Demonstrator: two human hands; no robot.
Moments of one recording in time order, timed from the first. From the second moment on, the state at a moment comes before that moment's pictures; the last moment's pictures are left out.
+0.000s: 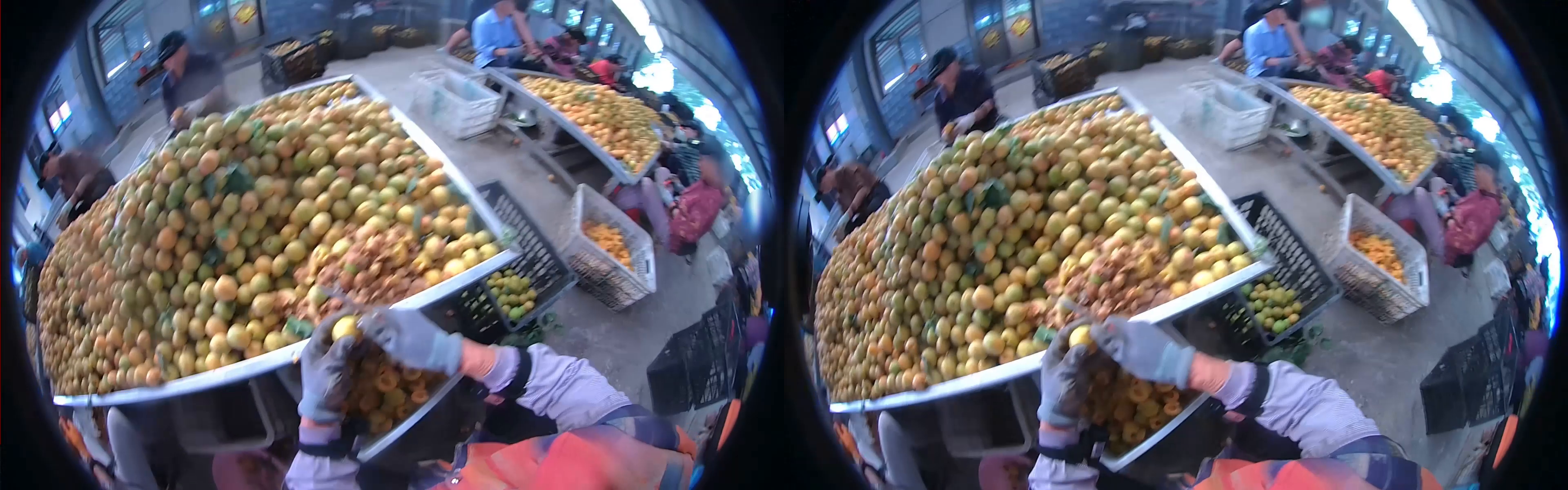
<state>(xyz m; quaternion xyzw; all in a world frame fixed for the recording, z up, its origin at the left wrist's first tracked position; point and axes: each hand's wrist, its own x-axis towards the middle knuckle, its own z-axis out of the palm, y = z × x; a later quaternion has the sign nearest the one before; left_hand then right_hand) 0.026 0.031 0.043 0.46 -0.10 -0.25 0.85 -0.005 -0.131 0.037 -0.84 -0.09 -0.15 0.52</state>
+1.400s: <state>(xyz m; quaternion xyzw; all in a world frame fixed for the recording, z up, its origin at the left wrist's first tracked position) 0.025 0.027 0.043 0.39 -0.12 -0.23 0.89 -0.051 -0.143 0.095 -0.58 0.09 0.23 0.77</state>
